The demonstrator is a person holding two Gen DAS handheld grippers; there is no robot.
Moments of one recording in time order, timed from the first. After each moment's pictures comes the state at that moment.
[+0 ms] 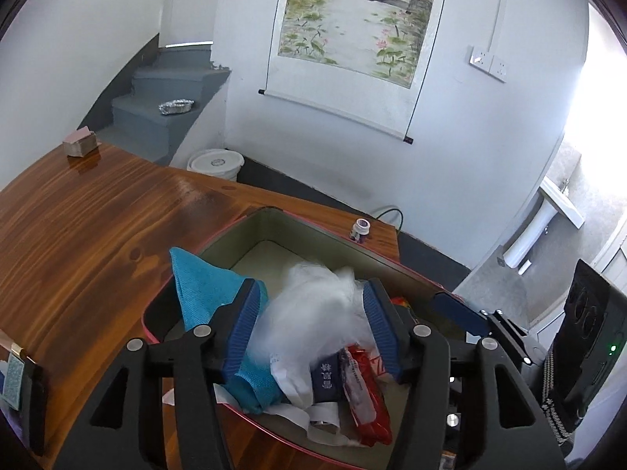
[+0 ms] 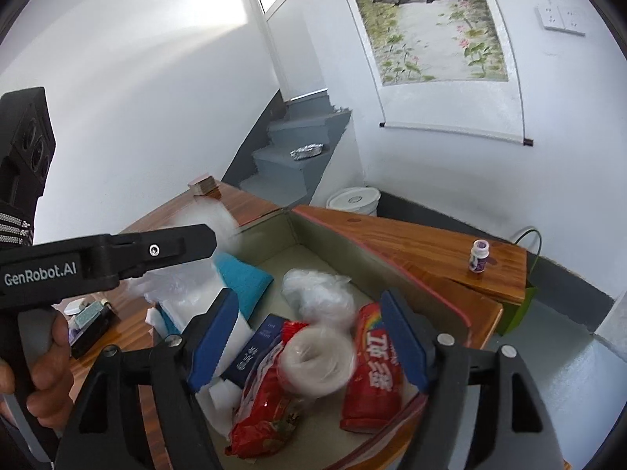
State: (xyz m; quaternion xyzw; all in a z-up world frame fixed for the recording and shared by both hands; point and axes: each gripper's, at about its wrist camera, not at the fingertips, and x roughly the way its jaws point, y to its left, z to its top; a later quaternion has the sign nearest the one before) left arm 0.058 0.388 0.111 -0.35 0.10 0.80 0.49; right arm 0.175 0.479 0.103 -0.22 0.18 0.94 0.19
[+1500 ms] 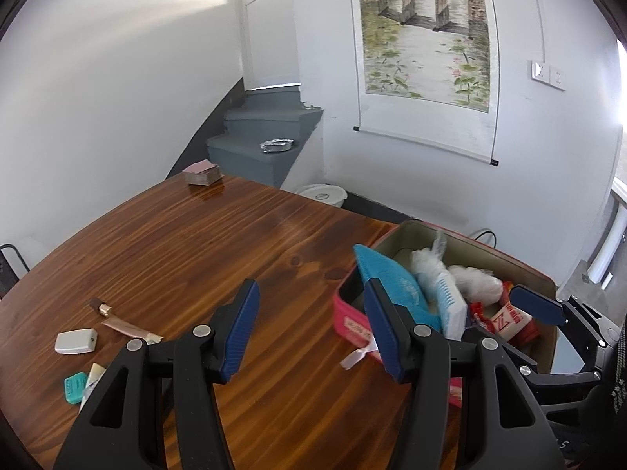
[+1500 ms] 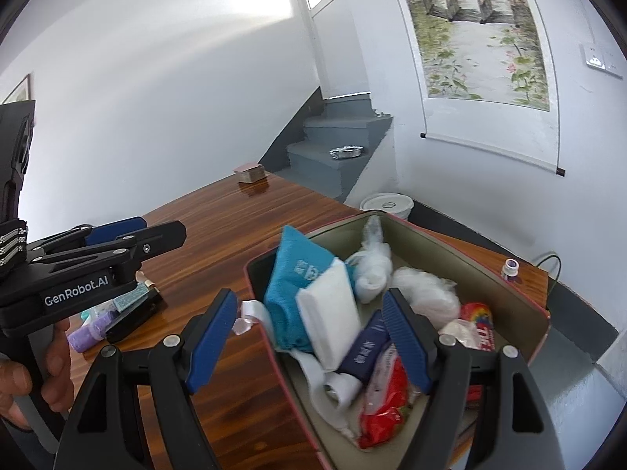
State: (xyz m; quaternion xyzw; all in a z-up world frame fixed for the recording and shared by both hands) left arm 0.047 0.288 0.130 -0.26 0.14 0.90 0.34; right arm 0.144 0.401 0.126 -0.24 0.13 0.95 0.14
